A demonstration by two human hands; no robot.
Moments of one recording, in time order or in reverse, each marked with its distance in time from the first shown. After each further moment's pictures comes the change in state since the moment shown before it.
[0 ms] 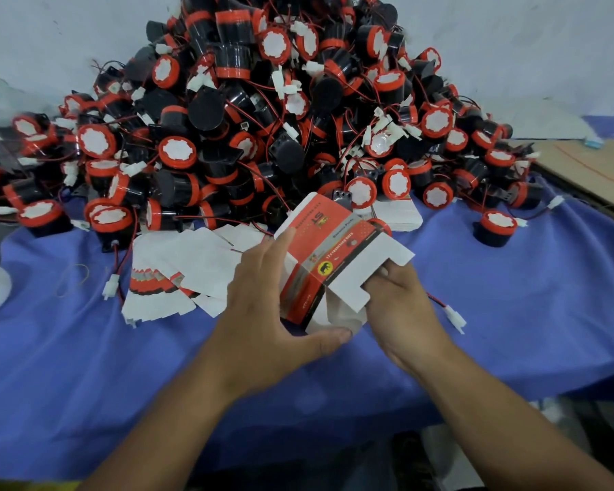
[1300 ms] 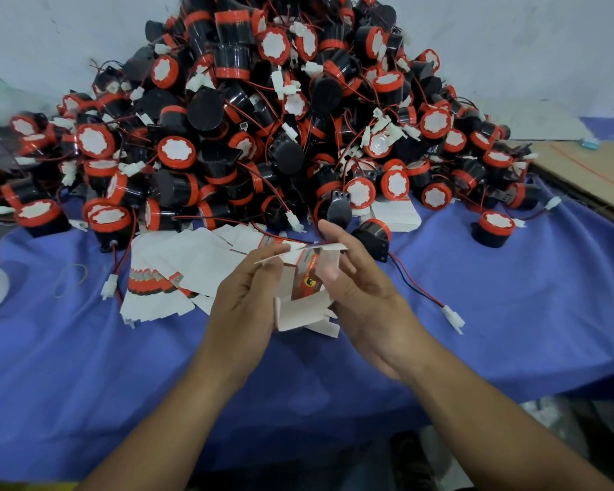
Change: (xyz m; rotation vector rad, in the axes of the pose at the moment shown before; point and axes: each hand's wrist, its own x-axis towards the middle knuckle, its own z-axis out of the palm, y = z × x) left_hand 0.008 0.004 0.003 -0.543 0.179 -0.289; right_hand -0.003 0.006 0.010 0.330 -0.273 0.095
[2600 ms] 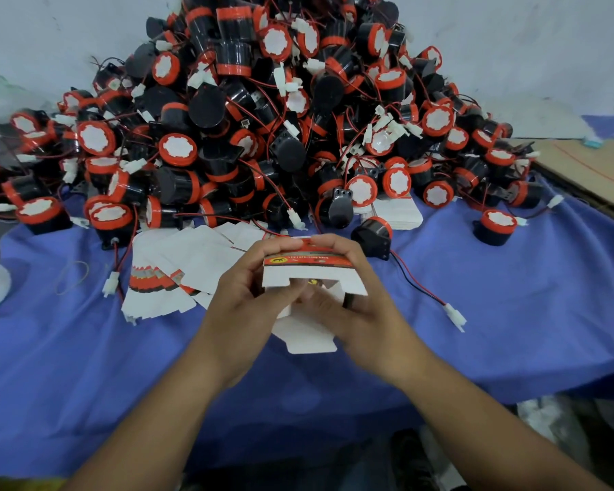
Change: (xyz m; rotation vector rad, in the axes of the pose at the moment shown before) left_hand 0.001 0.004 -0.008 -0.274 -0.223 0.030; right_hand -0.006 0.007 0.002 -0.345 -0.063 -0.192
